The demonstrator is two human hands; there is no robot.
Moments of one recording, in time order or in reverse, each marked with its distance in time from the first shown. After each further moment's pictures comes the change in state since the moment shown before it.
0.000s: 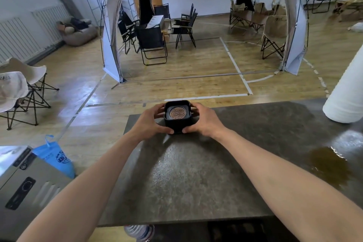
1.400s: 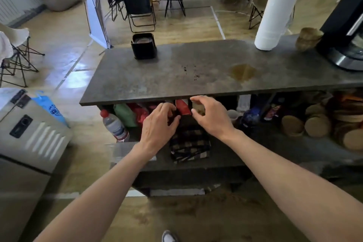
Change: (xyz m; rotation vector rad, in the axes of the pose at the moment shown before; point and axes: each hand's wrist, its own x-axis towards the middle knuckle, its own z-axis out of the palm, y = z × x) left_hand -0.297 0.070 0.247 0.523 0.371 0.214; right_hand -0.342 0.094 -0.036 -0.256 0.208 -0.203
